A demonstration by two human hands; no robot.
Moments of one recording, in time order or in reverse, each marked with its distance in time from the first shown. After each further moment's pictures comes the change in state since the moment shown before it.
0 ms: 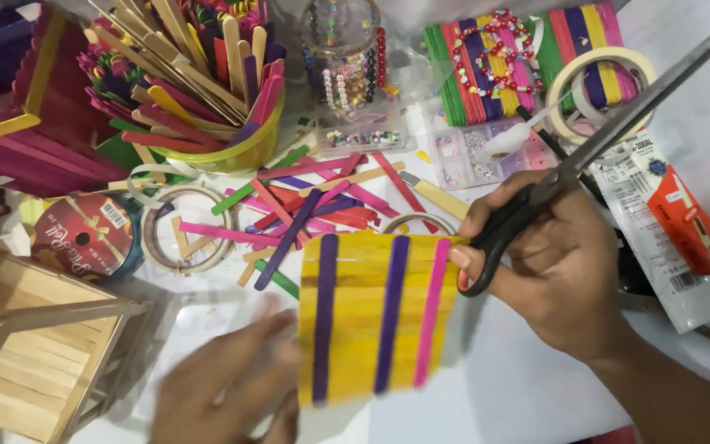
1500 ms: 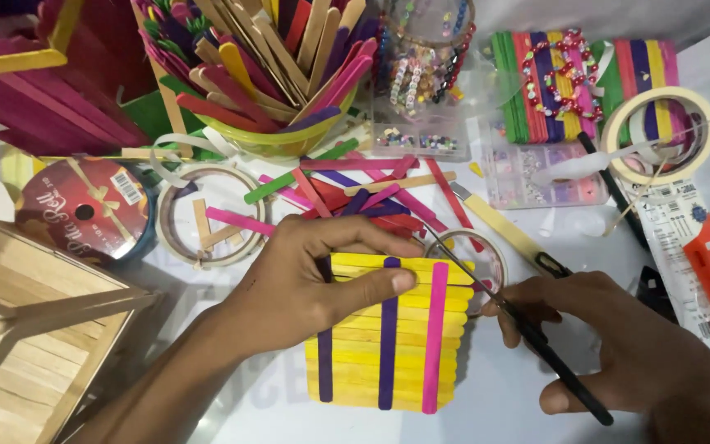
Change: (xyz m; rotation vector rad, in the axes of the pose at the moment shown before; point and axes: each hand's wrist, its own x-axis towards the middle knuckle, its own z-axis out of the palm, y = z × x) left_hand 0.095 -0.066 0.035 -1.038 -0.391 -0.424; right_hand 0.008 0.035 -0.053 -0.826 -0.757 0.297
